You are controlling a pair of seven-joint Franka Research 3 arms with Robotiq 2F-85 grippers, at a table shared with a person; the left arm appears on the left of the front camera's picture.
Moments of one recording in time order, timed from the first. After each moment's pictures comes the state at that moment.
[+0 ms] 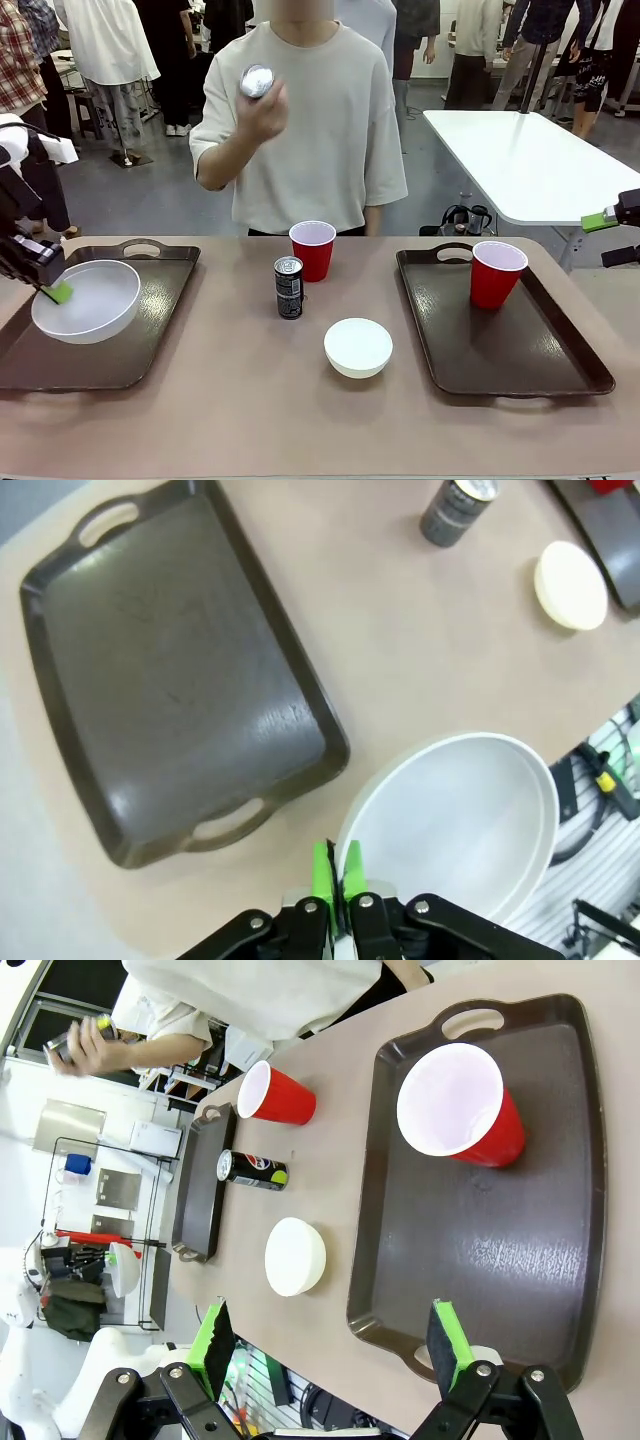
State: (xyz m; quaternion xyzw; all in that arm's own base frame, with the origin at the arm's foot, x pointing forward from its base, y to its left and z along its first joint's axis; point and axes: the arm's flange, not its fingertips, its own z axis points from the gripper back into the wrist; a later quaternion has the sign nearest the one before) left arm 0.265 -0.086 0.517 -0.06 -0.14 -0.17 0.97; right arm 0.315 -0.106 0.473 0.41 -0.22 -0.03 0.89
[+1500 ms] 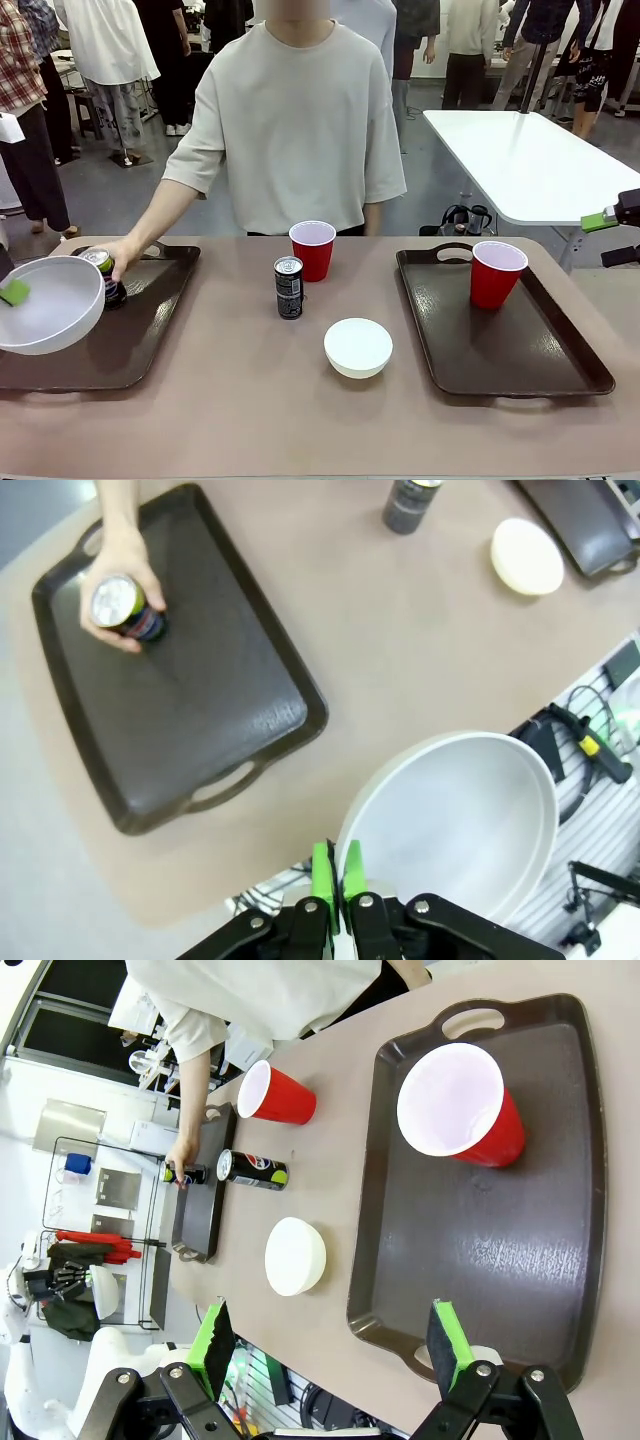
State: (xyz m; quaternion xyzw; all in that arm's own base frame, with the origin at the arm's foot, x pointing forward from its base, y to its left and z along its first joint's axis) left arm 0.209 -0.072 0.554 -0.07 -0.15 -0.20 0.96; right arm 0.315 -0.106 0.473 0.41 -0.22 -0.03 0.89
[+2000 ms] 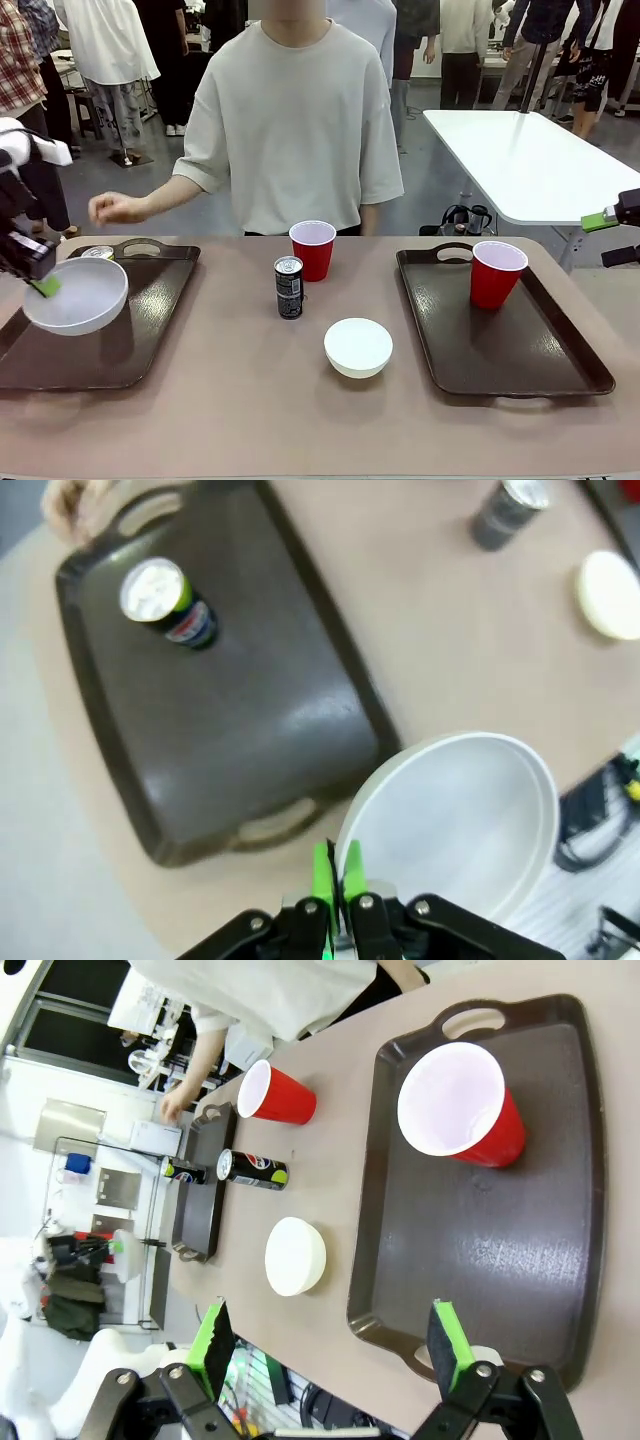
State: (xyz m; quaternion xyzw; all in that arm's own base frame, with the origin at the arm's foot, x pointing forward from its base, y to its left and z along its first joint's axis) left arm 0.293 -0.063 0.501 -0.03 -0.13 -0.16 0.98; right arm 0.315 -0.106 0.473 0.41 -0.22 -0.03 0.89
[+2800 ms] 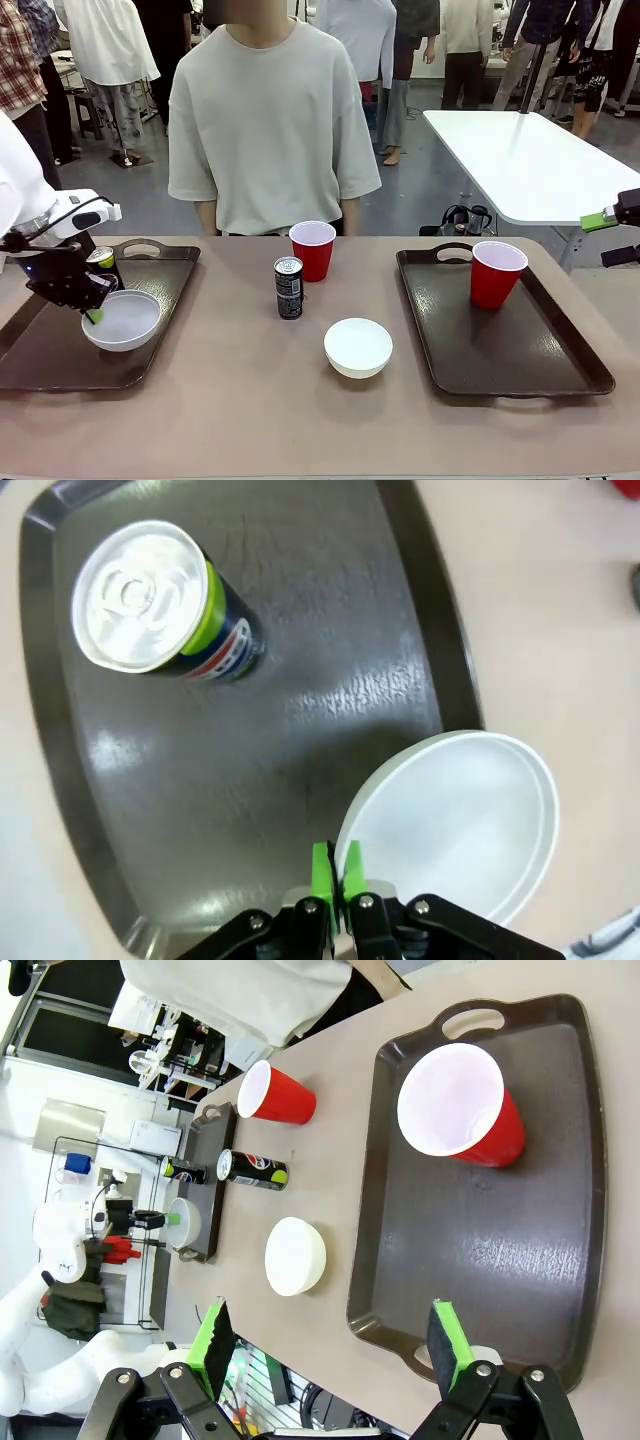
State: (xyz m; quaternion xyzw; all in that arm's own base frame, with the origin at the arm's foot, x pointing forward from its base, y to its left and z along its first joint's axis) left arm 0.379 -0.060 0.382 -0.01 -0.09 -0.07 0.99; right arm 0.315 -0.106 0.473 0.41 -0.22 -0.03 0.89
